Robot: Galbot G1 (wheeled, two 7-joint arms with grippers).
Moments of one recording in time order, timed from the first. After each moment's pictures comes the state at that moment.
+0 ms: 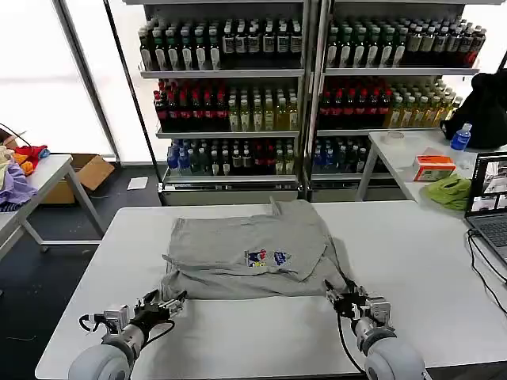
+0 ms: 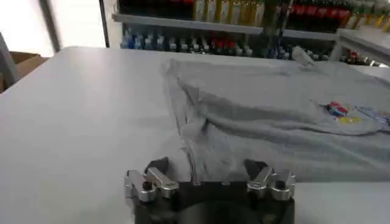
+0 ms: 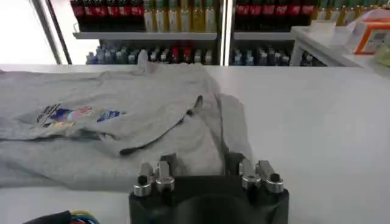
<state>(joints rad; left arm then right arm) 1.38 -1.07 -0.47 -1.96 -0.65 0.56 -0.16 -1.31 1.13 0.36 1.97 0.50 -0.54 0.23</state>
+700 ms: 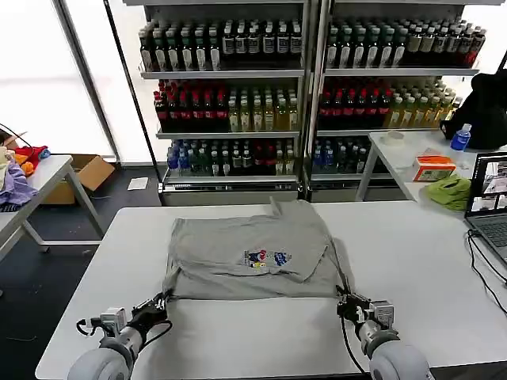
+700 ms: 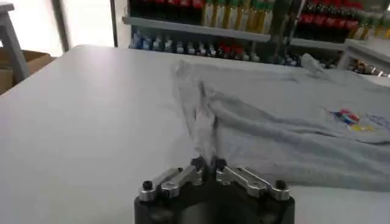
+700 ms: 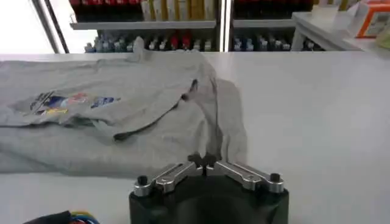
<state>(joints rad) 1.41 -1.08 -0.49 -1.94 -0.66 0.55 -0.15 -1.34 1.09 0.38 1.97 0.54 -0.54 0.21</state>
